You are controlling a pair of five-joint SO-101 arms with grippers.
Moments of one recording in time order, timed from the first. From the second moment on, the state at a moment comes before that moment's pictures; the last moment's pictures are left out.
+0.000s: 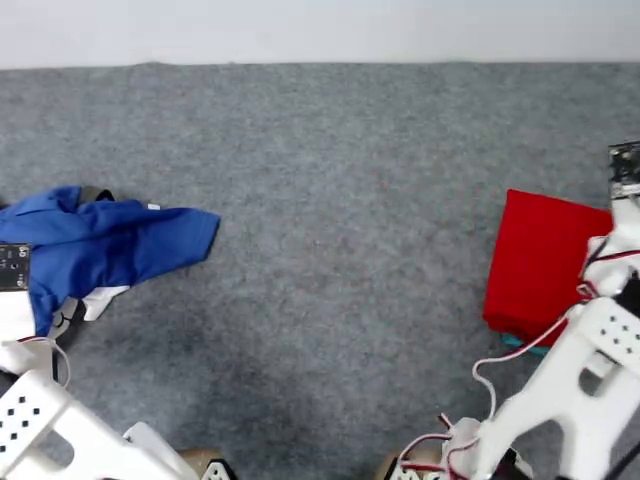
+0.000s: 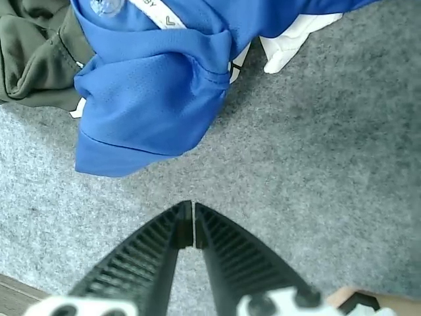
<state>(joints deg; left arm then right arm) -57.3 -51.6 45.1 86.5 -36.7 36.0 -32.2 34.7 45.7 40.1</state>
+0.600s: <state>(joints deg) -57.3 -51.6 45.1 86.5 -36.7 29.7 -33.0 65.7 33.3 40.2</state>
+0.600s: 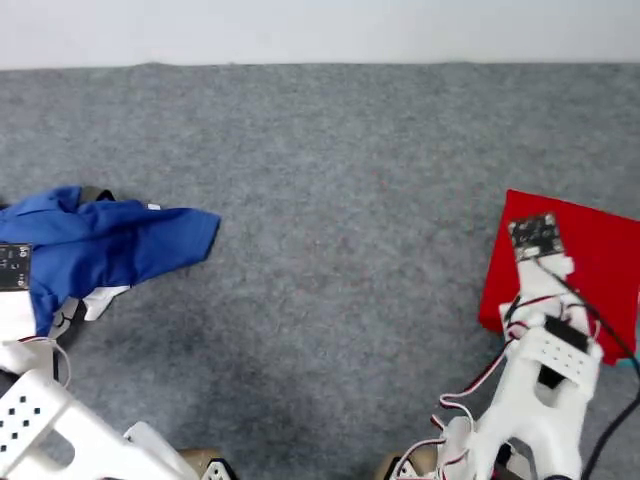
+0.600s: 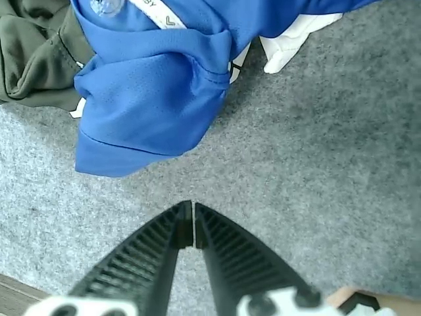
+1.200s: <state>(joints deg) -56.1 -51.6 38.0 89.7 -38.7 24.1 -33.0 36.0 87.7 22.1</state>
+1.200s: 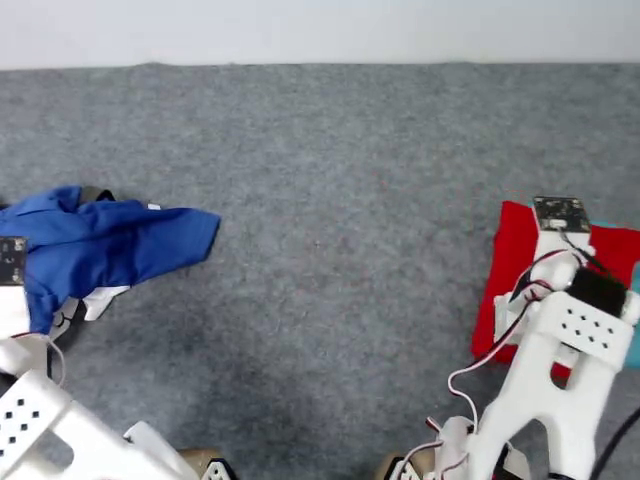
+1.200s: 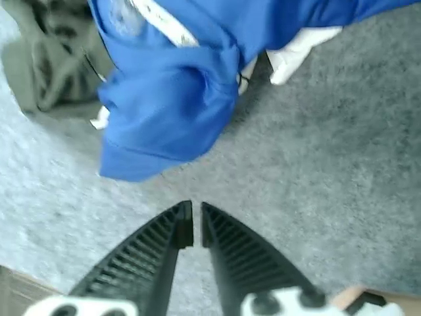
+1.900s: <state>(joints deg) -40.2 -51.6 42.9 88.9 -39.2 25.2 -33.0 31.9 87.3 22.1</state>
